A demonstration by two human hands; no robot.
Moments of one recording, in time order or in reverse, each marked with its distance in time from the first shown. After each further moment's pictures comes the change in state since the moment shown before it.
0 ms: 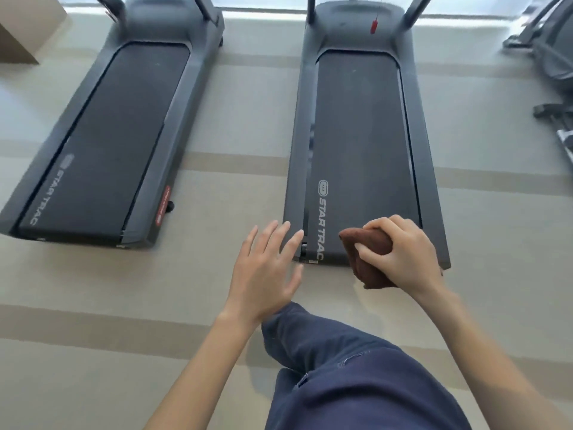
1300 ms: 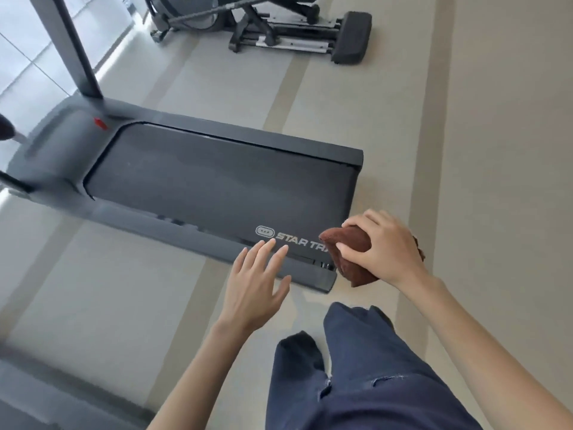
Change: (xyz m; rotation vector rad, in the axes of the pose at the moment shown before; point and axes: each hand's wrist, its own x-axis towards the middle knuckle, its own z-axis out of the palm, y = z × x) left_hand 0.394 -0.266 -0.019 -0.008 -0.382 1.203; right_hand 0.225 -0.202 0.139 -0.090 0.588 1.037
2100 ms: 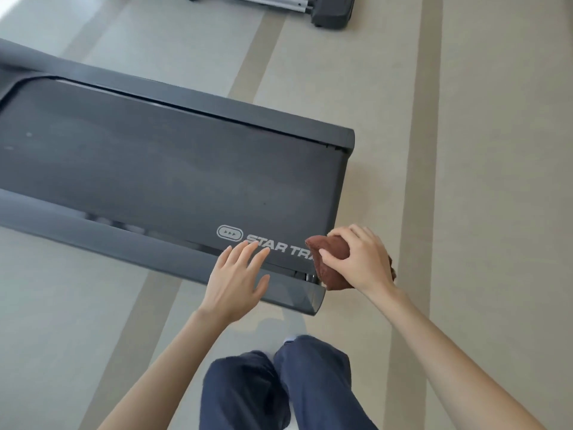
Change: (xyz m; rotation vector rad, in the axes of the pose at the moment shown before) left_hand 0.150 -0.122 0.250 0.001 -0.005 0.145; right_hand 0.083 0.141 0.245 -0.036 -0.005 0.222
